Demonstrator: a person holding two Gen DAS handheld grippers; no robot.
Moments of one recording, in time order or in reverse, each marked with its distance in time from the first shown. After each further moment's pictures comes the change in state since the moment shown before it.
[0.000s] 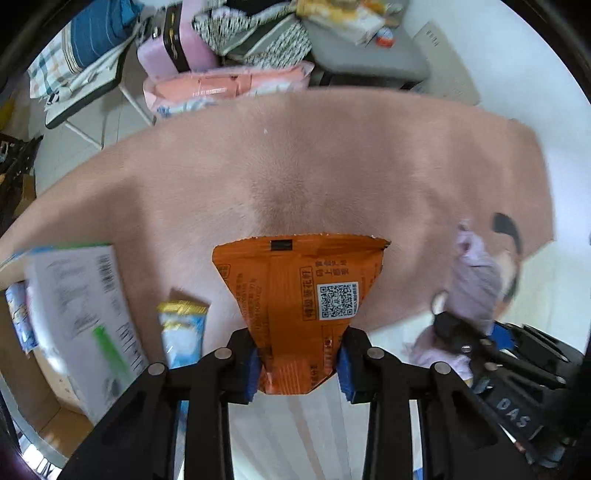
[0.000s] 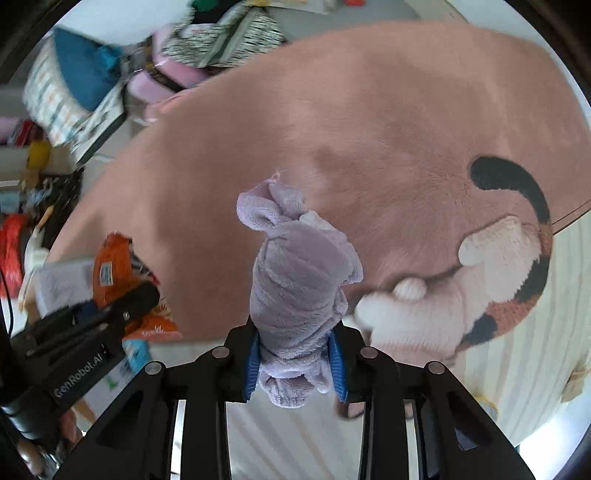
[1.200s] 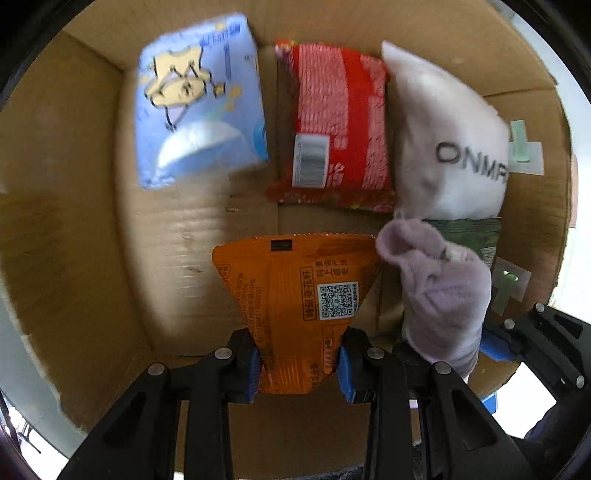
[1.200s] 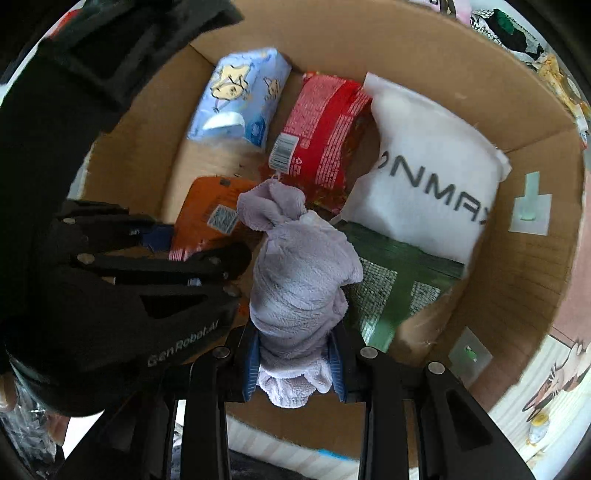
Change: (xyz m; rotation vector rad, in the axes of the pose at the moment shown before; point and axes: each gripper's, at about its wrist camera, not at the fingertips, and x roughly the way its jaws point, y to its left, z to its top) left arm 0.017 0.343 -0.145 -0.167 0.227 -0.053; right arm 0.098 0.383 -0.200 -0.621 0.183 -0.088
